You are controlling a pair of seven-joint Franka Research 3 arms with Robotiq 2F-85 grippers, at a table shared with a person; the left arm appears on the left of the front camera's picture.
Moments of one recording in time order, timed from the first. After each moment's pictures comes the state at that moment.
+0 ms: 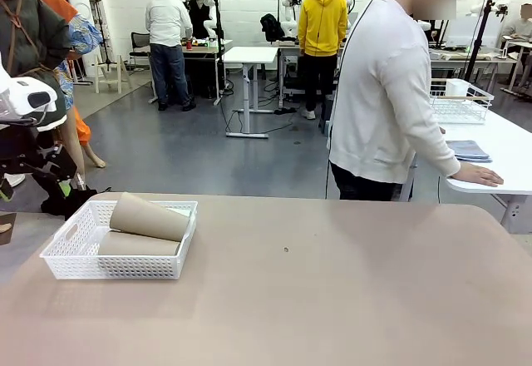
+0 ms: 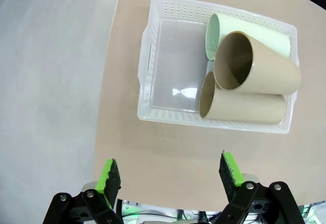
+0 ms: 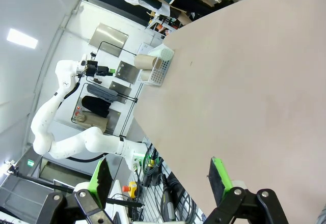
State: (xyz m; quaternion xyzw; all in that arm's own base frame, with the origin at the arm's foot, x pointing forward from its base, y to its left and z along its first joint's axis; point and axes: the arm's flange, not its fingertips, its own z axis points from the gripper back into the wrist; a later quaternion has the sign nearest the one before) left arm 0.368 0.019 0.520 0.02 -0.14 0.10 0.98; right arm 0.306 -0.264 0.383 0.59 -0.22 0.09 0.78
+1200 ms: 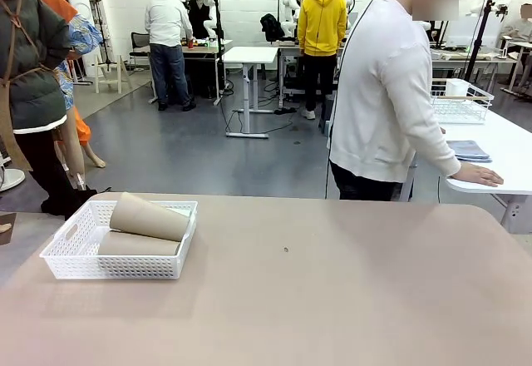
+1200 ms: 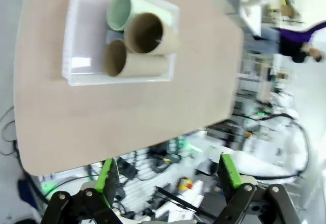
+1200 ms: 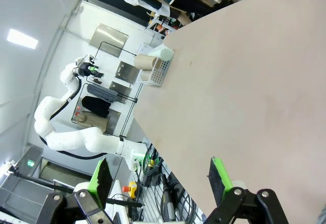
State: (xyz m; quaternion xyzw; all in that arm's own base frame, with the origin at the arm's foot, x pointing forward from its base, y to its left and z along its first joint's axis) left arm 0.354 0.216 0.553 -0.43 -0.05 0.10 0.90; right arm 0.306 -0.265 0.383 0.59 -0.22 0.09 0.78
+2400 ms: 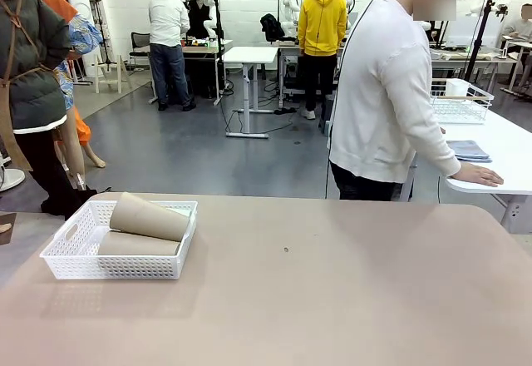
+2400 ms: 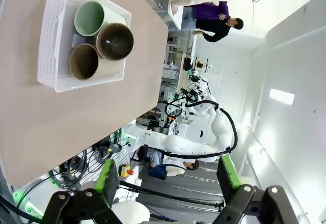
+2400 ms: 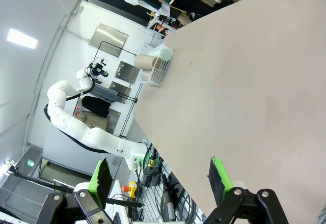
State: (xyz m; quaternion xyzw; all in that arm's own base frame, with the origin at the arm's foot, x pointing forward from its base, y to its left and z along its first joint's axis) left arm 0.376 0.342 0.485 -0.61 -0.01 0.11 0.78; right arm 0.306 -0.264 0.383 0.59 -0.22 0.09 0.78
